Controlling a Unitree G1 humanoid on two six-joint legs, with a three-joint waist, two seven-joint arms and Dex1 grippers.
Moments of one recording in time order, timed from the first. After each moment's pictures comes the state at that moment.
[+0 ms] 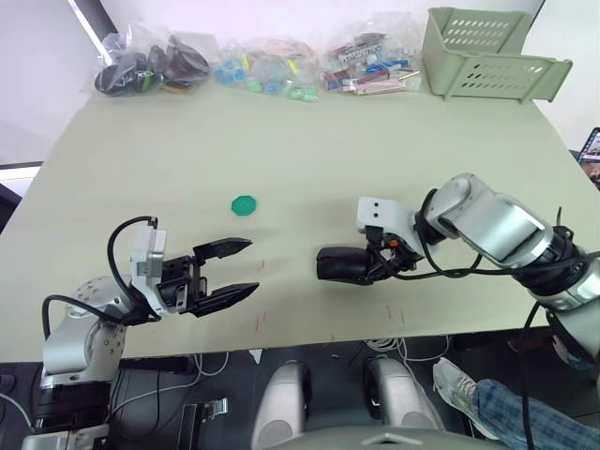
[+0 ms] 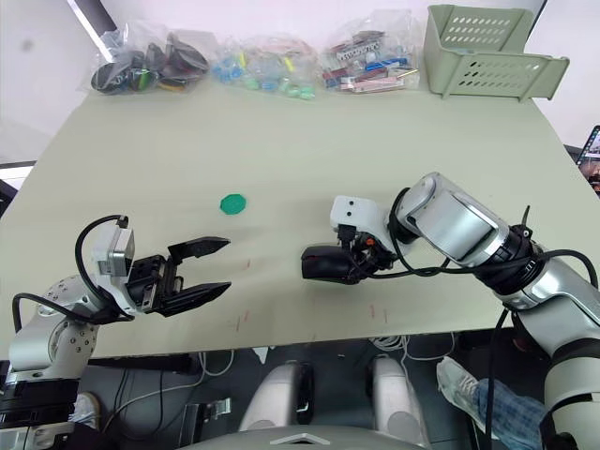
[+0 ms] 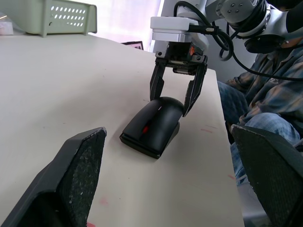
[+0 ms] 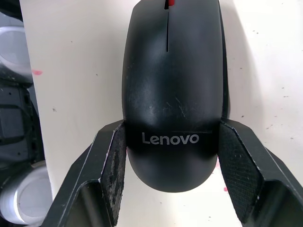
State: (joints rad) left arm -0.03 0.71 0.27 -0.06 -0.73 0.26 -1.41; right arm -0.97 -0.67 0.69 -0.22 0.25 1.19 1.16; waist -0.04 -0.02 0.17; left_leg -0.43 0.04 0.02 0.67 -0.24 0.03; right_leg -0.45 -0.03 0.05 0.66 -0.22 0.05
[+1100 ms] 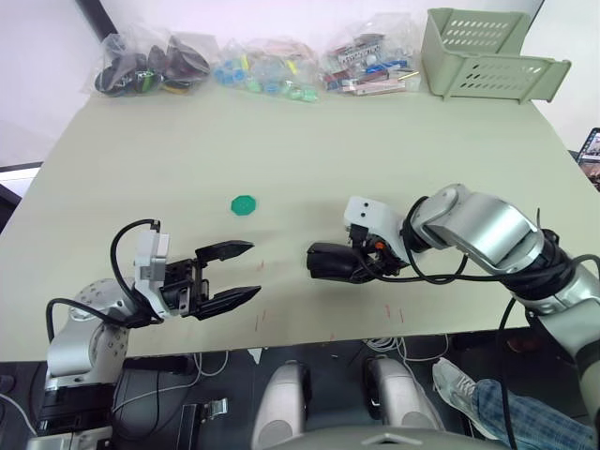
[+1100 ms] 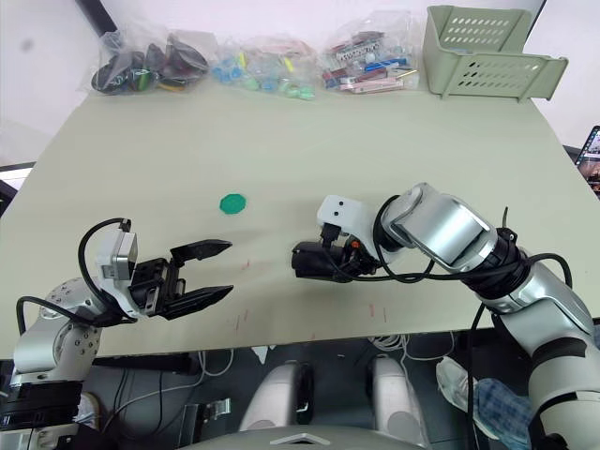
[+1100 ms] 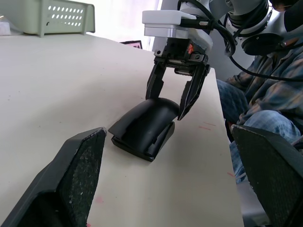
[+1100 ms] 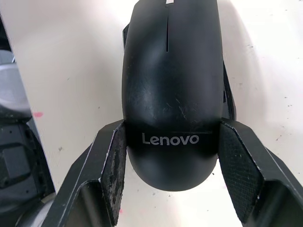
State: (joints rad) left arm -0.03 0.69 0.26 -0.05 -0.71 0.23 -1.42; right arm -0.96 -0.57 0.61 -0.31 0.37 1.43 0.88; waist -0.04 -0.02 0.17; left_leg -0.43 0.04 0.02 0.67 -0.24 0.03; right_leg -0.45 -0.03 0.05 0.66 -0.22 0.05
